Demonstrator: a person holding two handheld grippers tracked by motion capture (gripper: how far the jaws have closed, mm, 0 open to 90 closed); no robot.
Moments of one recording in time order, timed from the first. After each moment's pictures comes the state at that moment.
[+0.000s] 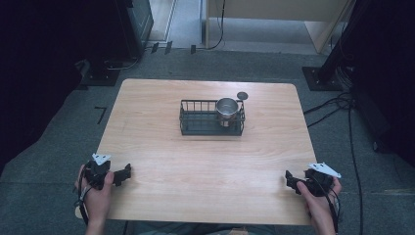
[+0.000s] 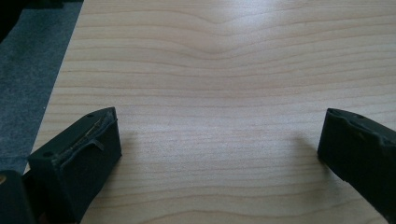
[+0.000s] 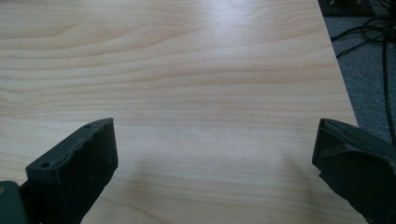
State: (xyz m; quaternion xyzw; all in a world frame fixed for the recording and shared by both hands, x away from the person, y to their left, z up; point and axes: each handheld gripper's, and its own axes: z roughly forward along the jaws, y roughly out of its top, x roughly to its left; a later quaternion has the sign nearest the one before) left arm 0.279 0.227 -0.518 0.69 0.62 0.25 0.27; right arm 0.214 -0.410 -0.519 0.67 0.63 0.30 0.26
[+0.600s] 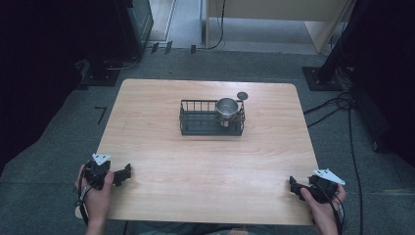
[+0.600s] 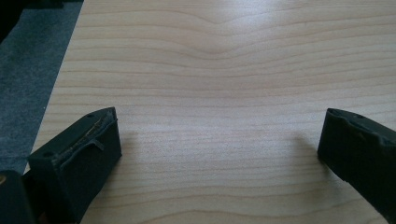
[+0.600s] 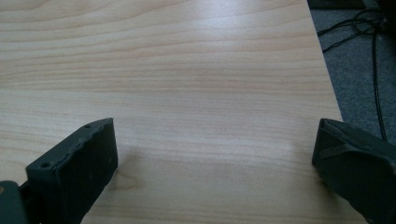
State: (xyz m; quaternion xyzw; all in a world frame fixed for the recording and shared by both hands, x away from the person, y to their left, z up) left arm 0.279 0.227 -0.518 0.69 0.62 0.25 0.27; right arm 0.198 -0.418 -0.528 0.67 0.63 0.29 0.27
